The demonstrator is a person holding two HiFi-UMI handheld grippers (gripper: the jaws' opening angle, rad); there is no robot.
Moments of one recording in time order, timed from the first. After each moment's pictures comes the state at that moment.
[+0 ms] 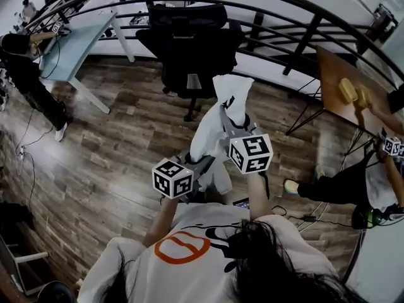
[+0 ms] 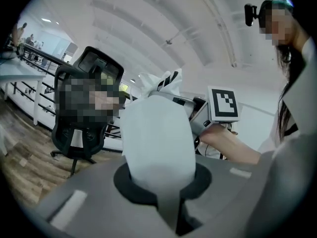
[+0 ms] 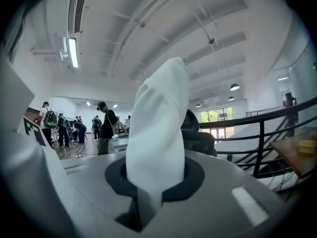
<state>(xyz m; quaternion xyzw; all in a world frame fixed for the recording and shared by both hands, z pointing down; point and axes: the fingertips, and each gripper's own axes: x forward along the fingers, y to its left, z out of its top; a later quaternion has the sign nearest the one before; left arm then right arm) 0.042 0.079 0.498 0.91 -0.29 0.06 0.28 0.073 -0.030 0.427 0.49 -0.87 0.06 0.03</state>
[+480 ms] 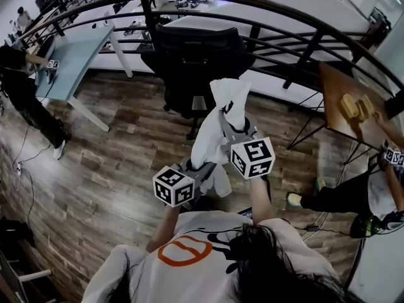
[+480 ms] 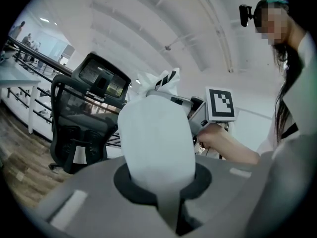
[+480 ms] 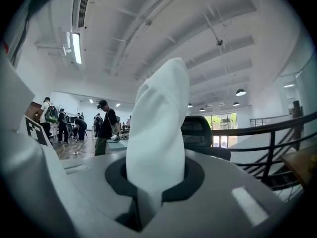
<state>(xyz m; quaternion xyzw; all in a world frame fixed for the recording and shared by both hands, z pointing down) -0.015 -0.016 0.466 0.92 -0.27 0.03 0.26 0.010 -0.125 0.390 0.48 -0.87 0.03 0.04</state>
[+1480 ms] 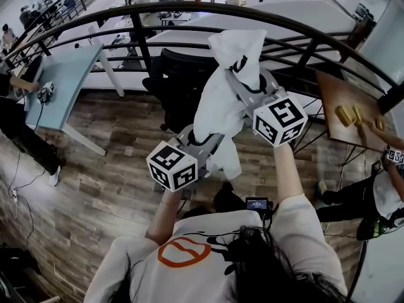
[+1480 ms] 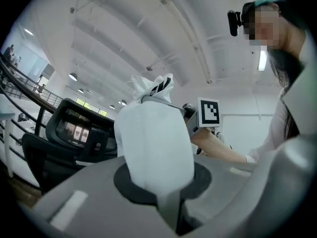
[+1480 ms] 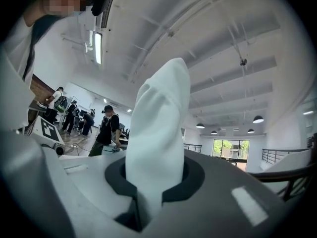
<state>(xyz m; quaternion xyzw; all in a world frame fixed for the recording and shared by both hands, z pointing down) -0.045 -0.173 0.327 0.96 -0.22 -0.06 0.13 -0.024 -0.263 0.233 0.43 -0.90 -0.11 0.02</state>
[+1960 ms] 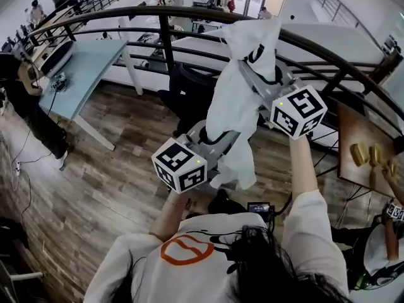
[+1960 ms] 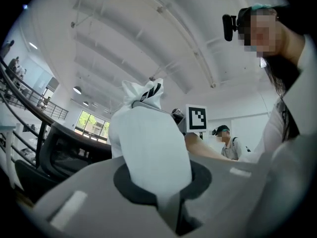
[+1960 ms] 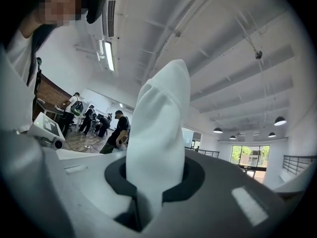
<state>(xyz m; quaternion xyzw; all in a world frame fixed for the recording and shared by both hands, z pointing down) -0.039 -0.248 0.273 0.95 -0.27 -0.11 0.10 -0.038 -0.355 0.190 0.34 -0.93 -0.14 0.02</state>
